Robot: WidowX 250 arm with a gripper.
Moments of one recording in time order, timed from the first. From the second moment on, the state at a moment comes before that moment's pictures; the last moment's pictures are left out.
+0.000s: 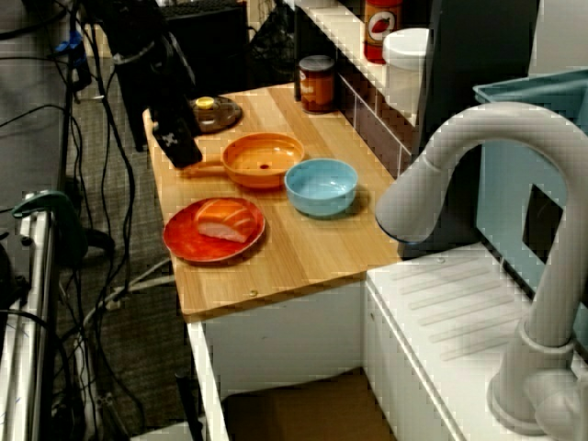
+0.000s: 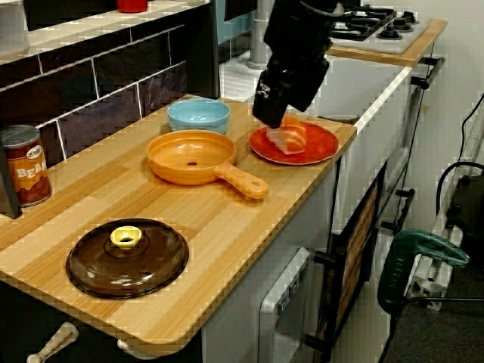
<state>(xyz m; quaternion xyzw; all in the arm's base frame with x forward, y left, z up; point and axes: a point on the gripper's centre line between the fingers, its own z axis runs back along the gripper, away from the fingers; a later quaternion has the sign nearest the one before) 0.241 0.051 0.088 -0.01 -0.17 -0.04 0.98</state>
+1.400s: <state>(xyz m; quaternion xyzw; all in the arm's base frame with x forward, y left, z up) 0.256 0.101 0.057 0.03 -0.17 -0.02 0.98</state>
